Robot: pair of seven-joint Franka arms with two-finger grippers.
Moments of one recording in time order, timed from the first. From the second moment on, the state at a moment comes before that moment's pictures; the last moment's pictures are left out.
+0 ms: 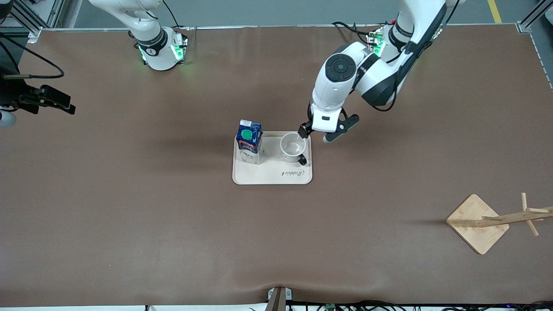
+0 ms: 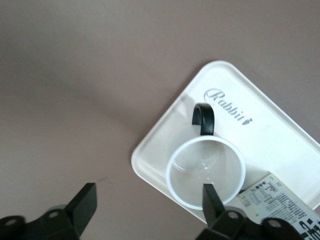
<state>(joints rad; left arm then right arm) -0.18 0.33 -0.58 -2.01 0.12 2.32 -1.50 -0.05 0.01 0.02 -1.54 0.03 1.44 0.01</state>
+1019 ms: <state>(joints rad) -0.21 0.56 -0.56 -1.91 0.21 2.41 -1.61 -0.05 0.14 0.02 -1.53 0.03 1.45 0.01</state>
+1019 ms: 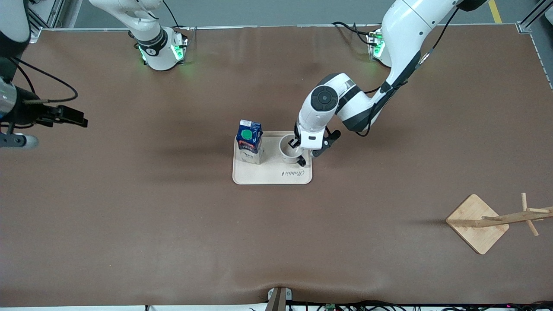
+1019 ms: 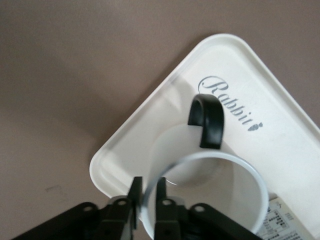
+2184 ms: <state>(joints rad) 0.04 0.34 -0.55 -1.60 0.31 1.93 -1.07 0.46 0.29 0.05 -1.59 0.19 1.71 0.73</state>
